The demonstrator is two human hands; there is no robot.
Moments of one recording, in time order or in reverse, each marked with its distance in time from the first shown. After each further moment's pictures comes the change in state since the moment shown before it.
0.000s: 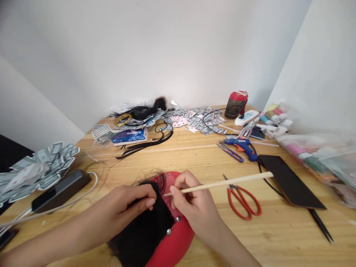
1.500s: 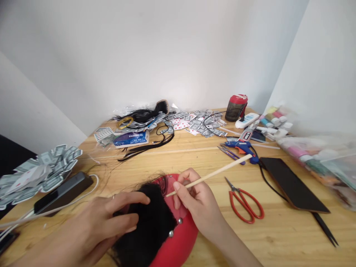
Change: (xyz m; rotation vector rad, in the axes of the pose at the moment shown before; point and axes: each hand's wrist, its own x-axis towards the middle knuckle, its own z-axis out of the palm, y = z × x) left_hand -0.039 -0.024 -0.004 0.430 0.200 0.468; right_hand 0.010 -0.004 0.000 0.060 -0.020 0.007
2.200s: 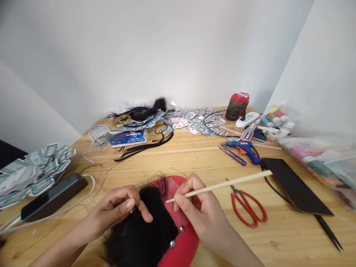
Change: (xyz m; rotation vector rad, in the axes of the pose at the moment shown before) left_hand 0.013 -0.031 0.039 -1.123 0.107 -0.402; right_hand -0.009 -0.005 -0.001 -0.027 0.026 -0.017
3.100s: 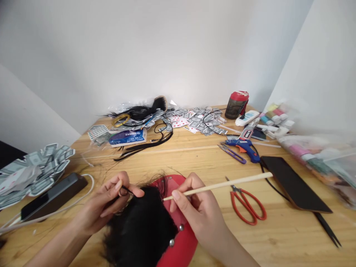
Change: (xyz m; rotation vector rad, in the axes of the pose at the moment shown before) left_hand 0.008 -0.010 -0.008 -0.622 0.094 0.050; right_hand -0.003 0.000 0.012 0.048 0.098 0.045
